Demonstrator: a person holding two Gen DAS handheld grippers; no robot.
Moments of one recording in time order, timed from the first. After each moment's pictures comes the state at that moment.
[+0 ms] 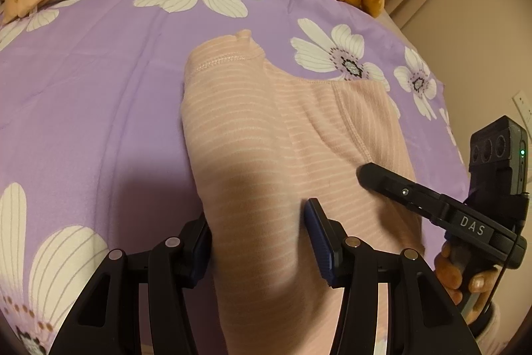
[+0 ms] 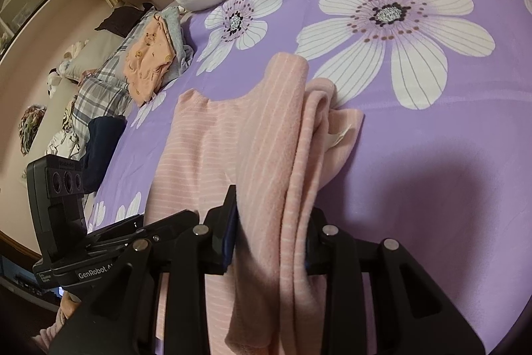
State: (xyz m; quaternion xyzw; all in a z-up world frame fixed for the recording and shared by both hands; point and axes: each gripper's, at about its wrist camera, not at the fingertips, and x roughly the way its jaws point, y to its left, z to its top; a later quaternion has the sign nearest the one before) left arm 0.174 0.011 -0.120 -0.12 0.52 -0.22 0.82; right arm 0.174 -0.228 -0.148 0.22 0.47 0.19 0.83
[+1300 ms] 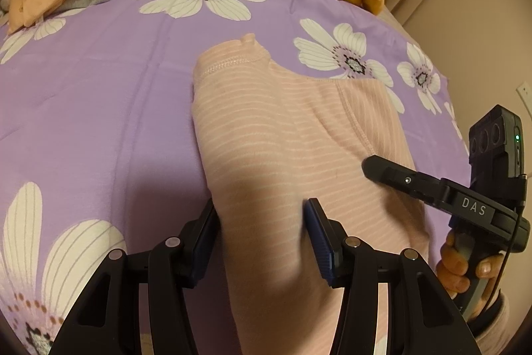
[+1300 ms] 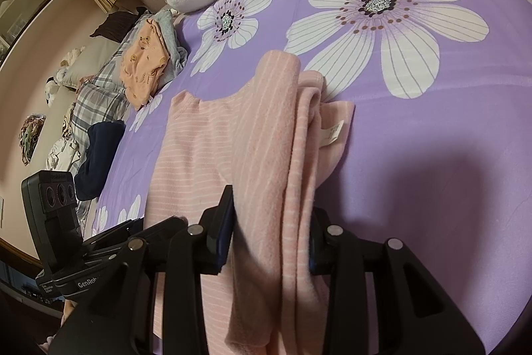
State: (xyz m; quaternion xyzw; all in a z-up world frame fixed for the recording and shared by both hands) left arm 0.163 0.017 -0.117 -0.10 0.51 -0.22 0.83; right arm 0.177 -0.234 -0.153 0.23 0.47 0.19 0.83
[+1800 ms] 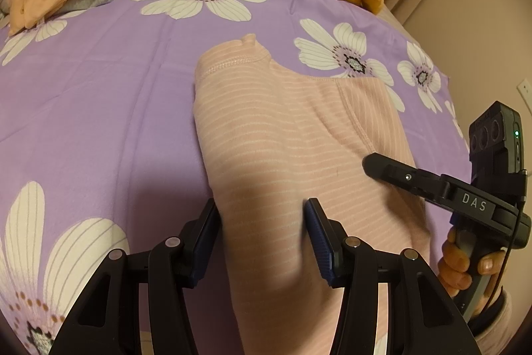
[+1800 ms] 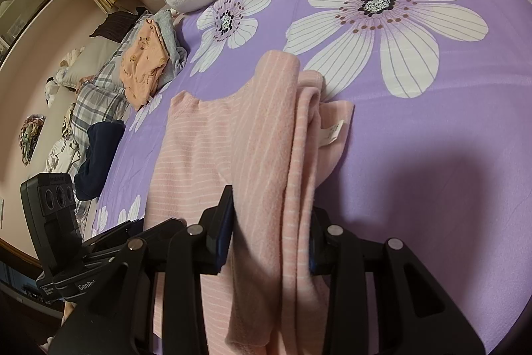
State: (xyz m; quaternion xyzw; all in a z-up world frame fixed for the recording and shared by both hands) left arm 0.163 0.018 -0.116 -0.09 0.51 -0.21 0.83; right arm 0.176 -0.234 -0.153 0.23 0.48 0.19 0.83
